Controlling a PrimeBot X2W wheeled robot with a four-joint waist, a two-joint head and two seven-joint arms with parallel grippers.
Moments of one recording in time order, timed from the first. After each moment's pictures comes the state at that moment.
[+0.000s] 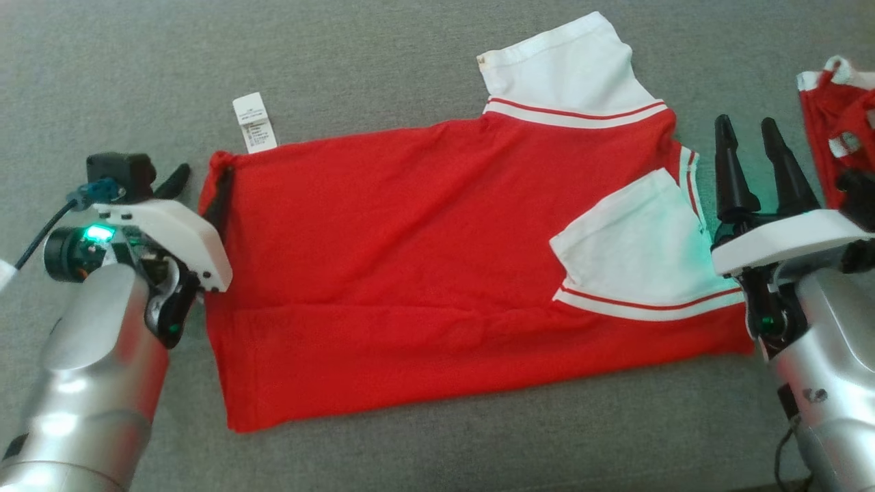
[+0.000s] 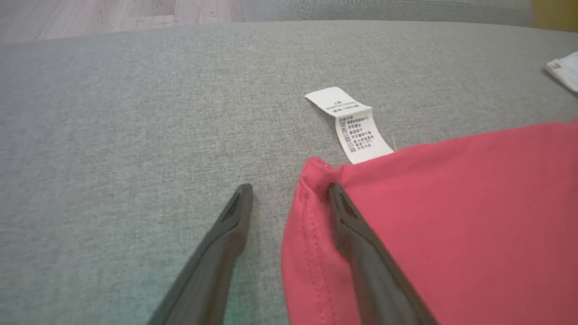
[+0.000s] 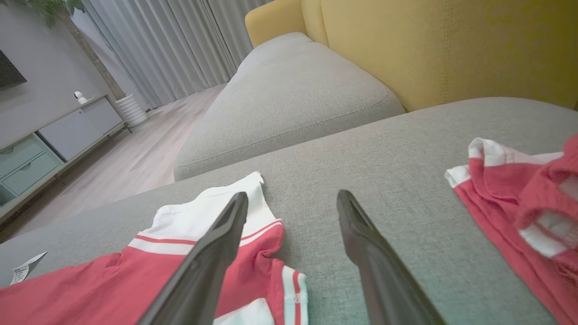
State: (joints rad) left arm -0.70 0.30 -0.38 0.79 -0.52 -0.13 0.17; right arm -0.51 -0.30 0.27 0.58 0.66 0.13 -0.25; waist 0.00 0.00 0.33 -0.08
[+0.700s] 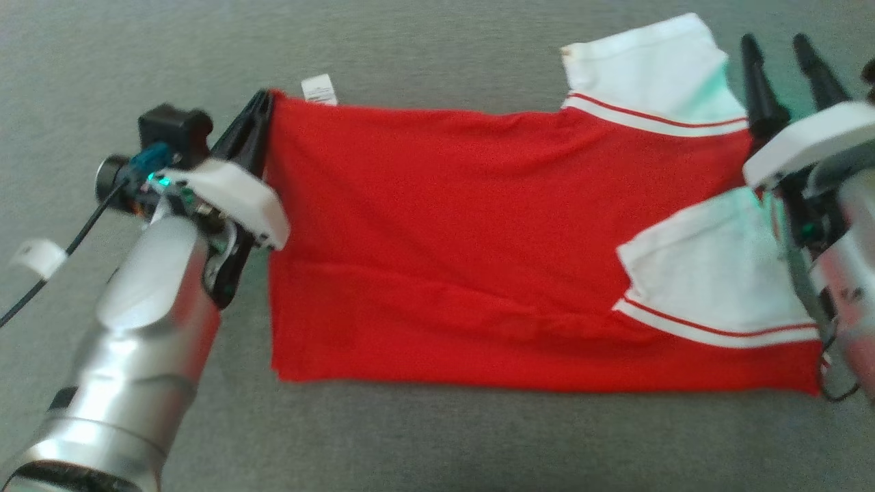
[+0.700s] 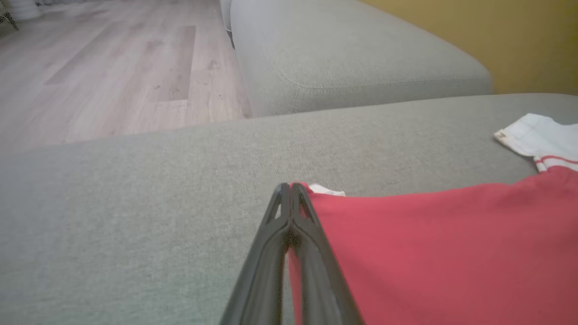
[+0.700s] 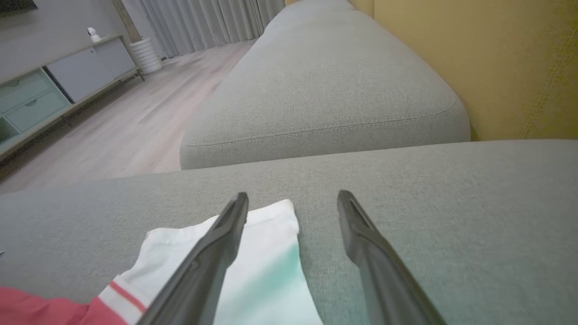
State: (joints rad) left arm -0.80 0.23 -0.49 0.77 -0.49 -0.13 -0.04; right arm -0.81 -0.36 0.40 0.84 0.66 0.13 -0.17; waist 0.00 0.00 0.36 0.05
